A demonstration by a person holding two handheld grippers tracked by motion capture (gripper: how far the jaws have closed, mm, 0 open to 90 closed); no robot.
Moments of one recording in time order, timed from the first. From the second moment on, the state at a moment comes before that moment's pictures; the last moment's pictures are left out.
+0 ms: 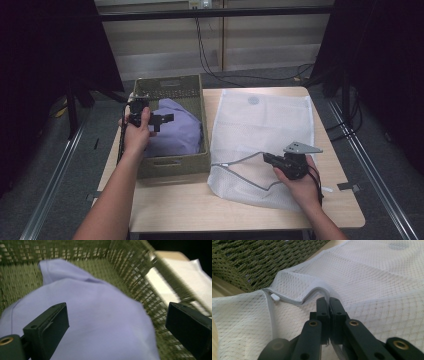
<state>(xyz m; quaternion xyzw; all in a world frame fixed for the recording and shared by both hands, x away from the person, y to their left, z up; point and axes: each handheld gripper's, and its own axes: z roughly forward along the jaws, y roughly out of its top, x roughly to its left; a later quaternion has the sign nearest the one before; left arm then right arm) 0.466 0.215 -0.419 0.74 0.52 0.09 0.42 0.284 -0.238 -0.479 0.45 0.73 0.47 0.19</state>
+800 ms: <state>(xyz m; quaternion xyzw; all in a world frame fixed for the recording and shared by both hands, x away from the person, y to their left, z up) 0.488 0.200 -0.482 0.78 0.53 0.01 0.33 0.284 -0.236 -0.483 0.45 0.74 0.47 0.18</state>
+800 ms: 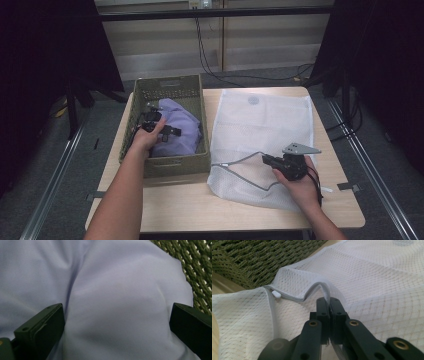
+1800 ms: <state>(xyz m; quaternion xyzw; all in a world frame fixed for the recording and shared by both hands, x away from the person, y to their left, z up) 0.488 0.184 -0.464 0.83 0.52 0.01 0.20 0.284 -0.235 -0.488 0.46 0.74 0.46 0.17</state>
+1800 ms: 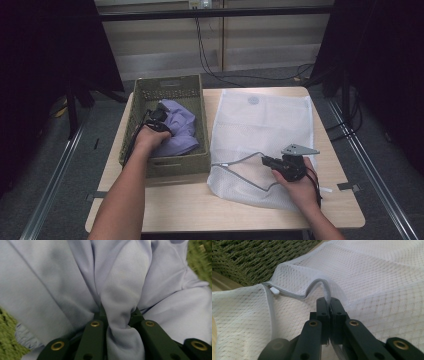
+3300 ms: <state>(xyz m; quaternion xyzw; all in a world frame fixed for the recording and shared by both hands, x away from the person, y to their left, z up) 0.408 0.229 -0.333 0.66 0.44 0.23 0.56 0.288 -0.231 -0.486 0.45 0.74 0.47 0.17</state>
